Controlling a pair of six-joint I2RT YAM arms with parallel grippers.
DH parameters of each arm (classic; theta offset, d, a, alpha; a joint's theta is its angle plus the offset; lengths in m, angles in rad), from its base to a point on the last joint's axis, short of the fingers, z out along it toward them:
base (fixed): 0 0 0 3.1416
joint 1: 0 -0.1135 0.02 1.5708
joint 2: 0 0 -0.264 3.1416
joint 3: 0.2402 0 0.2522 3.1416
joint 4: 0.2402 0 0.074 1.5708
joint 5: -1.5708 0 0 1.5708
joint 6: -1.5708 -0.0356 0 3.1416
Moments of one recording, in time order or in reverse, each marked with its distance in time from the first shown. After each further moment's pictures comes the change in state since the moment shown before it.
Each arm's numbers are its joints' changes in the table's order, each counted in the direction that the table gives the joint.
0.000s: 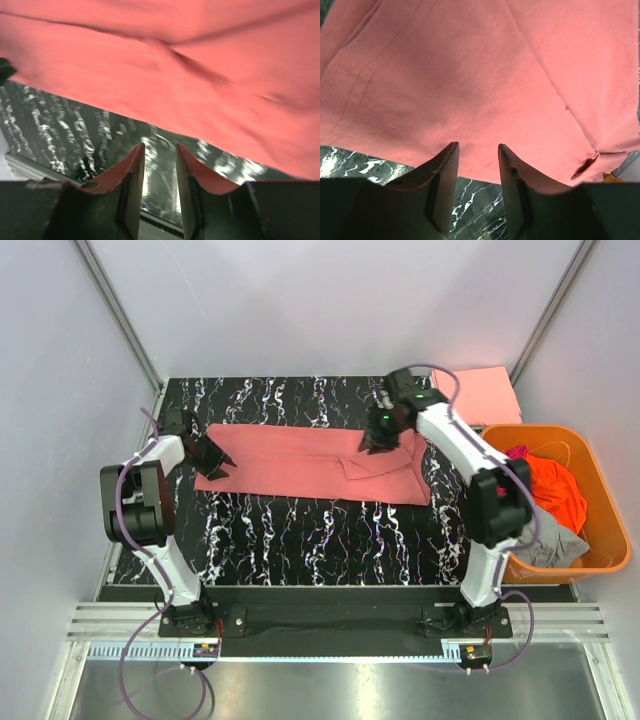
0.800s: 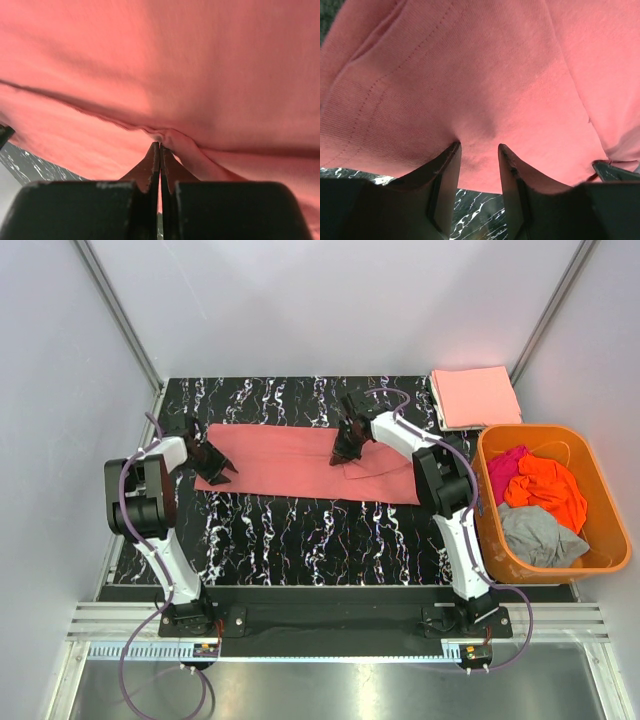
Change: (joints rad) left arm 0.003 0.065 -0.003 -0.010 0.009 0.003; right arm -0.086 0.404 0.167 -0.170 -0.004 -0.208
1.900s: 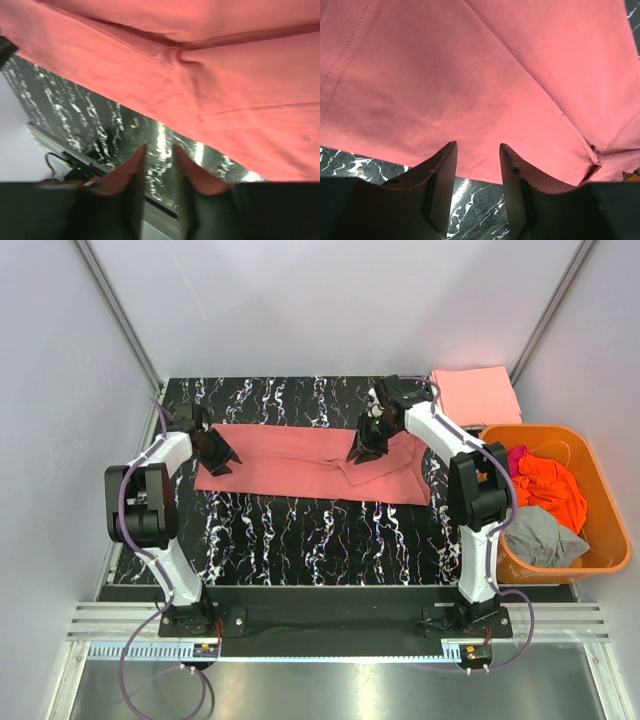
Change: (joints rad) left arm 0.068 -0.090 0.035 0.025 0.066 -0.047; right arm 0.124 -0.262 -0.132 0.179 0.196 0.216
